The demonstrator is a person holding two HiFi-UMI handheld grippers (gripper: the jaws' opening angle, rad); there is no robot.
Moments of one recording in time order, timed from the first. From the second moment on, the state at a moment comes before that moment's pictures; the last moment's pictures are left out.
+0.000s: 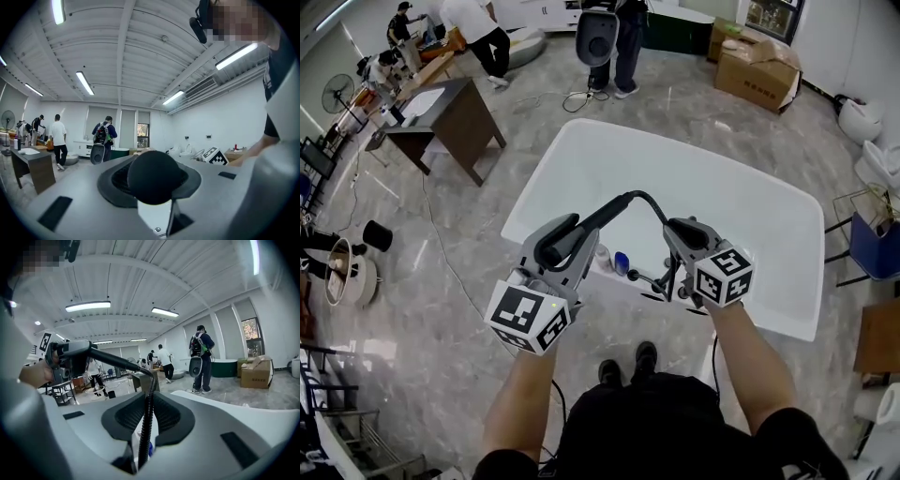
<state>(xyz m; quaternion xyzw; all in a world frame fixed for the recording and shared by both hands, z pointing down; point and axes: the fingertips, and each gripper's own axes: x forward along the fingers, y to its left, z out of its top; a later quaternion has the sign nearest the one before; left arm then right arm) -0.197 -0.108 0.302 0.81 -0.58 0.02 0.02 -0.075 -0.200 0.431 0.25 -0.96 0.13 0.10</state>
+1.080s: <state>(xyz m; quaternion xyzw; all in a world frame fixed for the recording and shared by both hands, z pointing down) -0.270 -0.108 0.337 0.84 -0.54 0.02 0.06 -0.128 -0.193 0.428 0.29 -0.94 0.17 0.08</state>
